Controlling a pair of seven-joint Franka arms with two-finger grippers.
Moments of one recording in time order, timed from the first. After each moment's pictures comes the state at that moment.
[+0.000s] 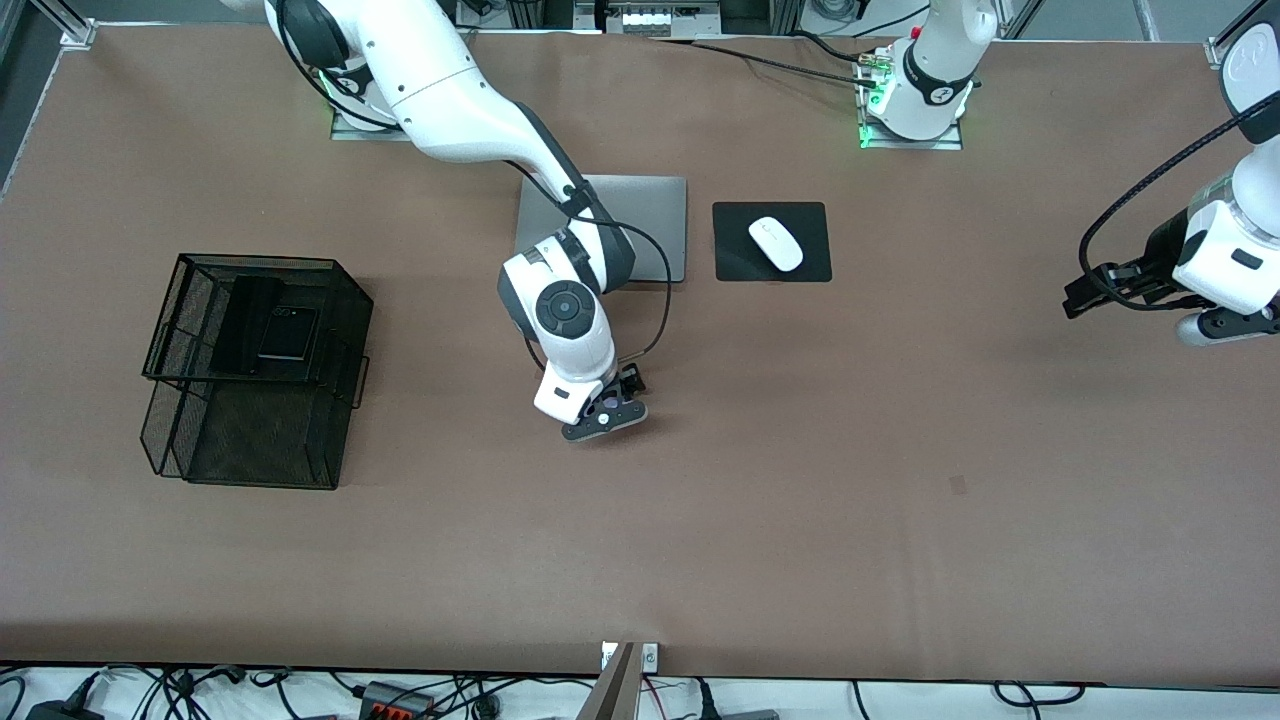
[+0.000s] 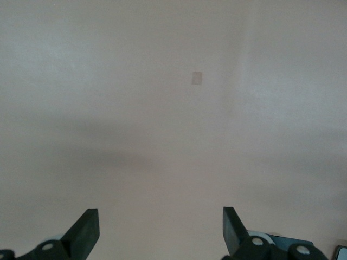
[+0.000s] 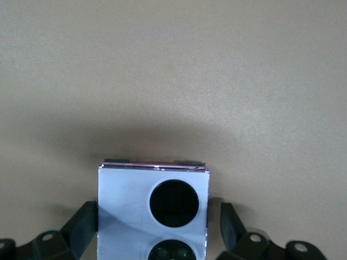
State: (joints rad) left arm 0.03 0.04 -0.01 -1.75 0.02 1.78 -0.19; right arm 0.78 0.95 -0.17 -1.31 0.15 2.35 0.25
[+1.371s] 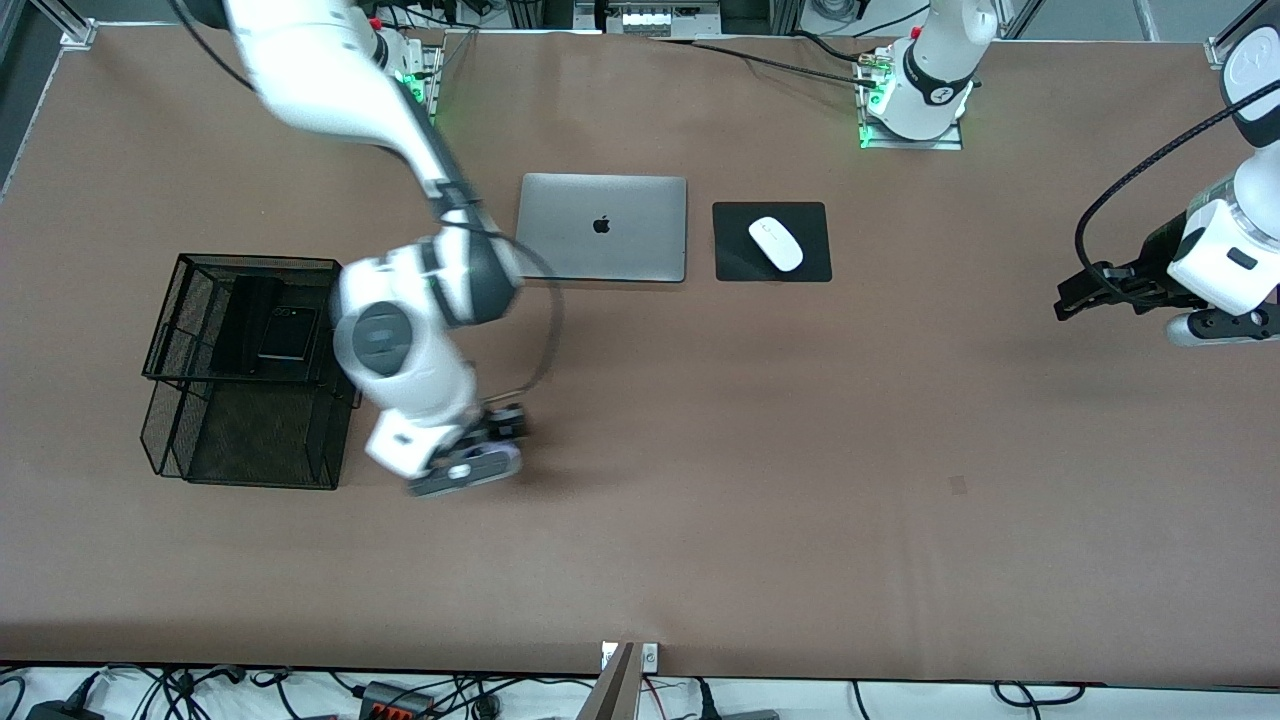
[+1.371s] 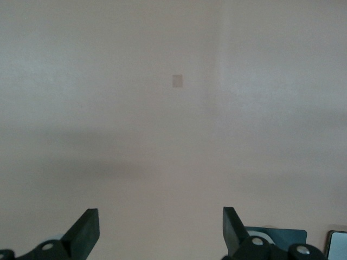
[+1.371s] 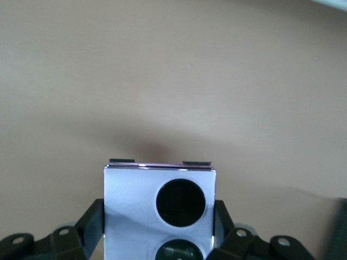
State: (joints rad) left arm 0.02 0.05 0.00 -1.75 -0.04 1.80 -0.08; right arm 0.51 0.73 -0.21 -1.26 0.15 2.09 -0.03
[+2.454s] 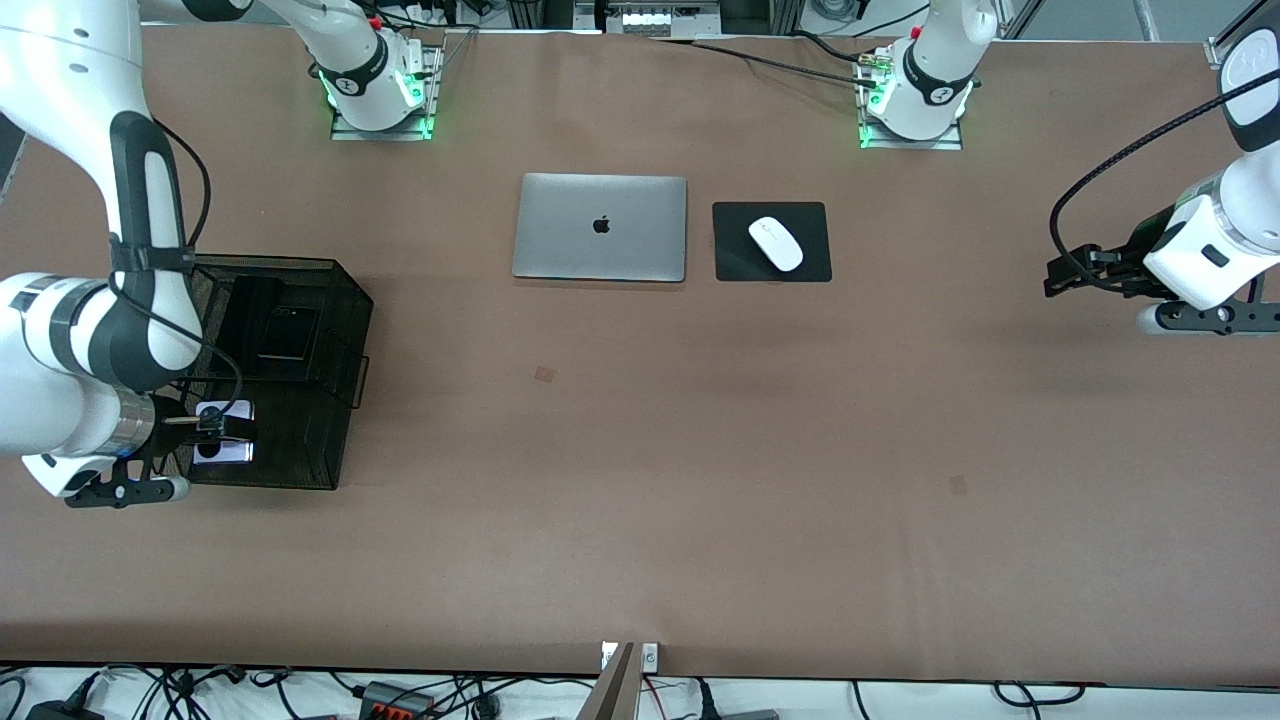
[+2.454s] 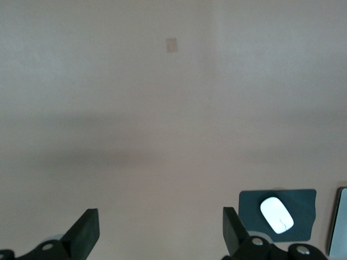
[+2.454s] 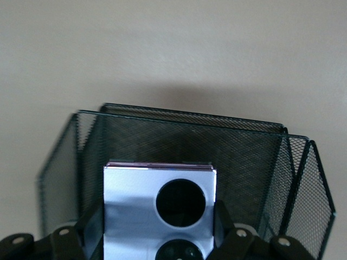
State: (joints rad) left arm 0.02 0.06 0.00 -1.74 -0.03 1.67 0.01; right arm 0.07 0.68 -0.22 -1.40 0.15 1.96 -0.24
